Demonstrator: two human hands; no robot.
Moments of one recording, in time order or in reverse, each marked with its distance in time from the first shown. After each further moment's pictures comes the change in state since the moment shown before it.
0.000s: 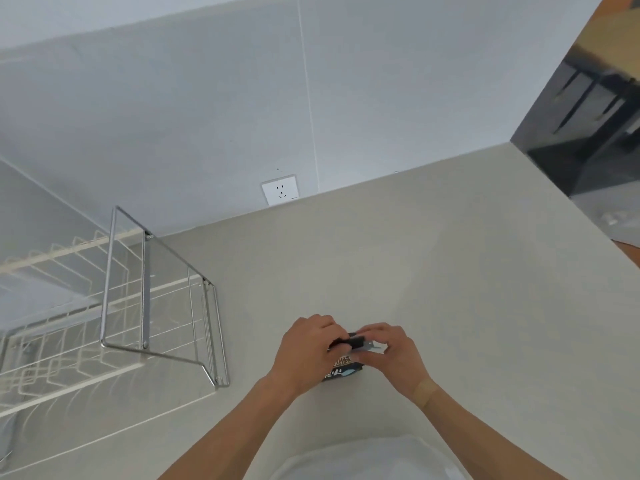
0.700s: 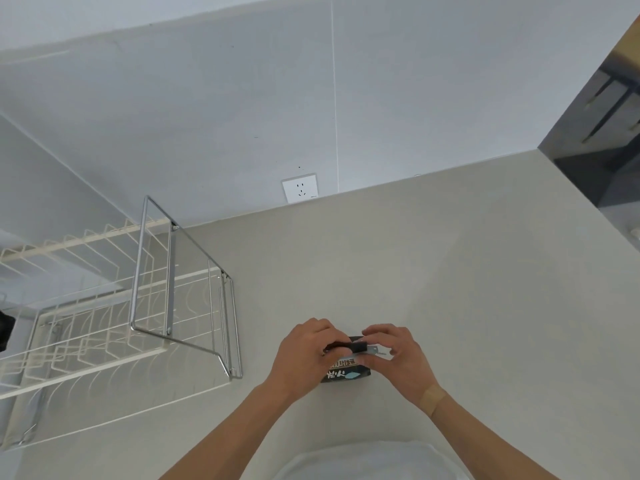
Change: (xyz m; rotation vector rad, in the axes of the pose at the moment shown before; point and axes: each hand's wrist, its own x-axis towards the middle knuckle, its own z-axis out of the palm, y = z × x) left_hand -0.023 -0.014 -0.008 -0.131 0.026 -0.137; right_hand 0.000 -0.003 0.009 -0.161 -0.026 -0.088
